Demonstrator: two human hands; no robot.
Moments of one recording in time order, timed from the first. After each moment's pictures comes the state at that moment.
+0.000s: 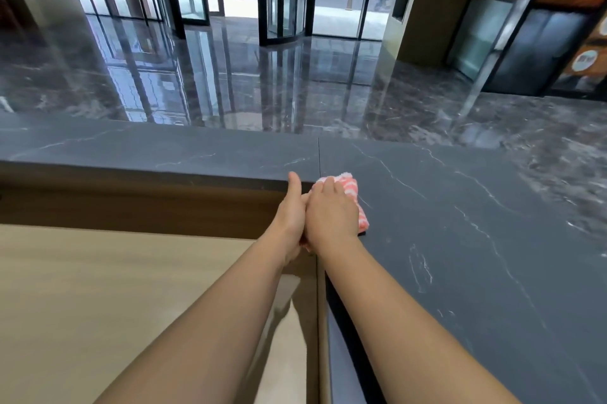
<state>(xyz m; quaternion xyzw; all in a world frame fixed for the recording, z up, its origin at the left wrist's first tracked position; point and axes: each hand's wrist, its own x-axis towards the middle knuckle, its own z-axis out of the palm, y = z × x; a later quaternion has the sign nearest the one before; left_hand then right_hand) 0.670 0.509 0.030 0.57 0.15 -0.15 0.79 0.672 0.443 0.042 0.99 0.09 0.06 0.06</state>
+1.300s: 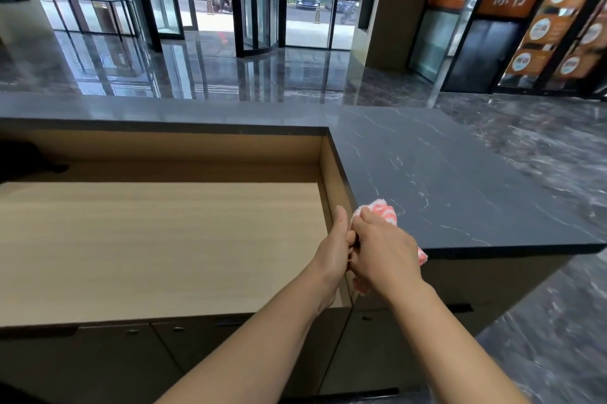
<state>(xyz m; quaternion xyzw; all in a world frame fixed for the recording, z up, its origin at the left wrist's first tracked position) 0.356 0.524 0.025 0.64 0.00 -0.25 0.73 0.351 0.433 0.043 1.00 0.01 0.06 -0.06</state>
